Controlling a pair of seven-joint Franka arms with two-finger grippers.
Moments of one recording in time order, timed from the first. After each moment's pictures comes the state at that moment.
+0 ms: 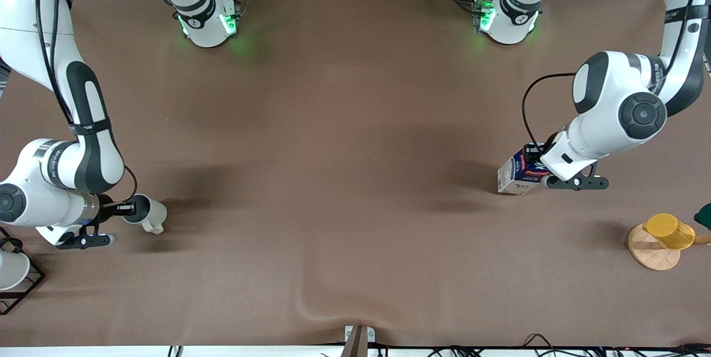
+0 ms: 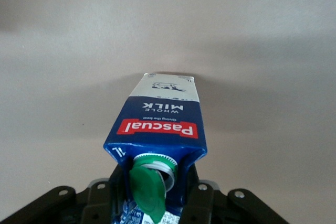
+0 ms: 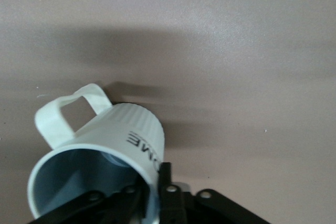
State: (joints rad) left arm 0.02 0.22 -0.18 -1.87 0.05 1.97 -0.14; right arm -0.12 0.71 -0.05 -1.49 -0.02 2.07 -0.24
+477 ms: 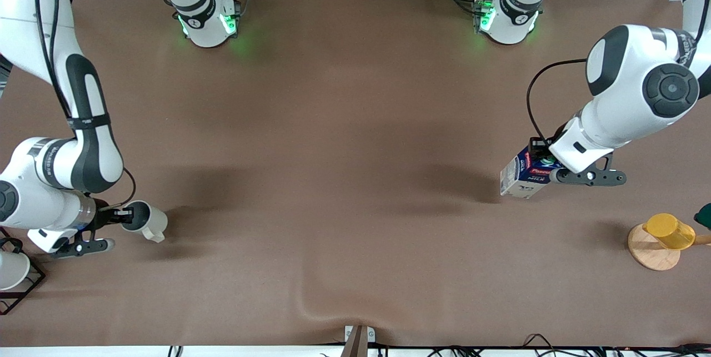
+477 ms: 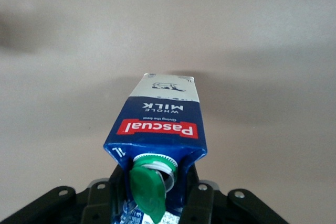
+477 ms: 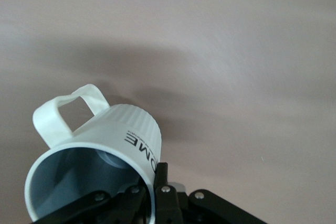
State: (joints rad) left arm 0.02 0.20 -0.22 -1.74 0.05 1.86 -0.14; right arm -0.06 0.67 -0.04 -1.43 -0.02 2.07 -0.29
